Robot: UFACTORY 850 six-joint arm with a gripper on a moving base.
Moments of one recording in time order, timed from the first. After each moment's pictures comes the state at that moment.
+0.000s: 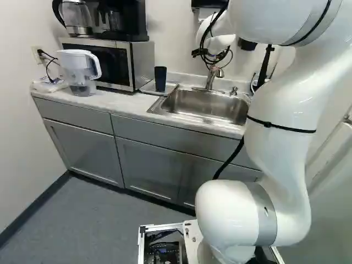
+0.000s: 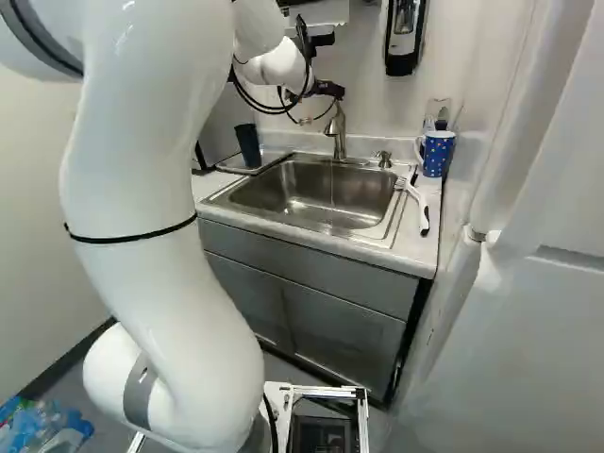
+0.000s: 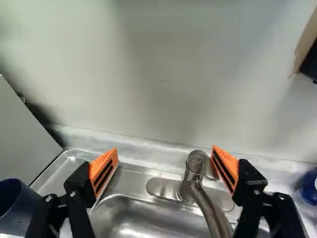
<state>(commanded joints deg) -9.3 -14.4 -78.7 2.8 6.2 -2.6</state>
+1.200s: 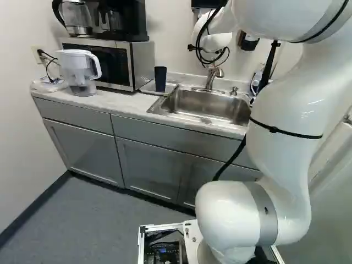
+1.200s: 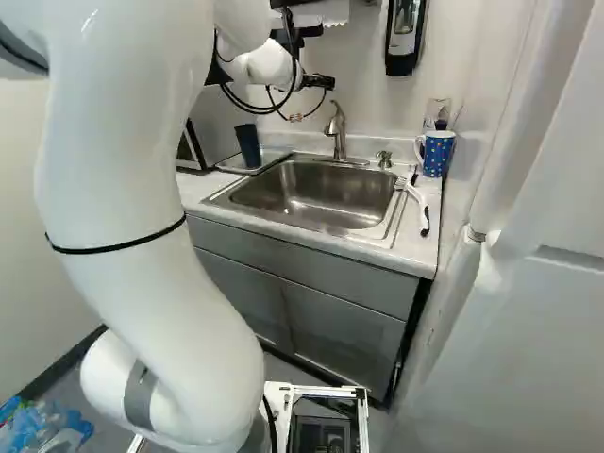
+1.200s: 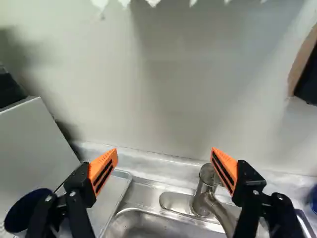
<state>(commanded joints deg) -6.2 -10.4 -74.3 4.3 14.8 -2.6</state>
